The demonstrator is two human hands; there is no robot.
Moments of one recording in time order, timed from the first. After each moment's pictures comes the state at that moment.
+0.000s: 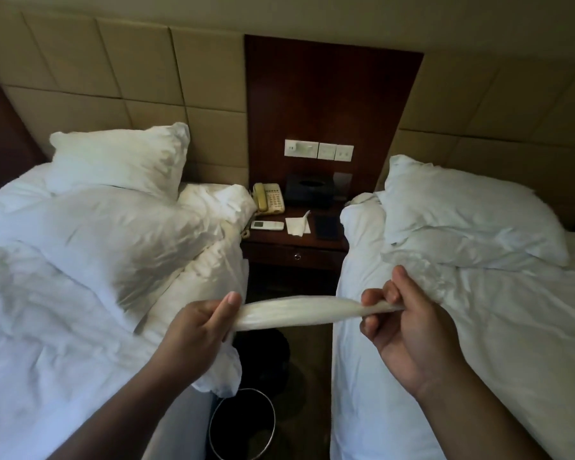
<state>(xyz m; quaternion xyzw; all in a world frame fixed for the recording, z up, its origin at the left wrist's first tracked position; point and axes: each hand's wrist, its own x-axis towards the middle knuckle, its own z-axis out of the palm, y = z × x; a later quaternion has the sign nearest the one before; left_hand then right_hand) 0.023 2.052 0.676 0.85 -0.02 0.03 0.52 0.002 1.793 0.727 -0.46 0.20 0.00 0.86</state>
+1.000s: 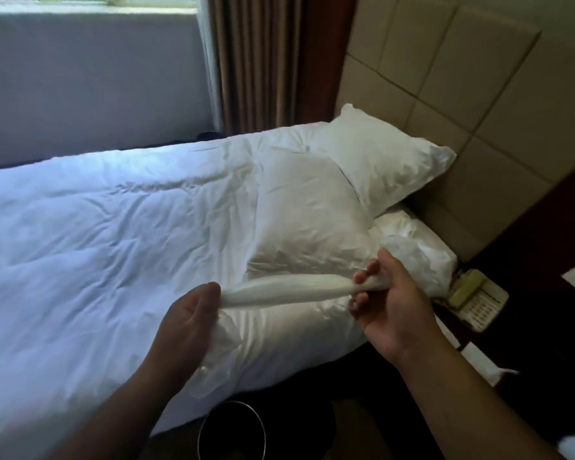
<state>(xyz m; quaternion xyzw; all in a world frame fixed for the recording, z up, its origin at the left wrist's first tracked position) 0.133 2.064 0.641 0.66 0.48 0.33 0.48 0.370 1.962 0.693 -0.50 0.01 0.49 0.71</state>
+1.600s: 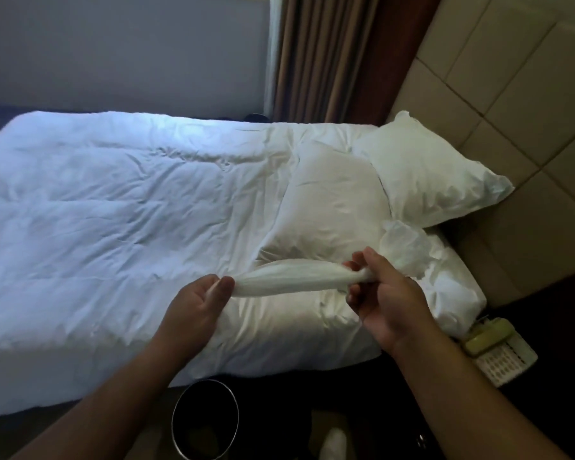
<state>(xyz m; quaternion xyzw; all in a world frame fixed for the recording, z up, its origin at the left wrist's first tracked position) 0.160 2.057 0.603 0.62 0.54 0.34 0.45 0.411 2.002 0.674 -0.57 -0.08 0.54 0.61</state>
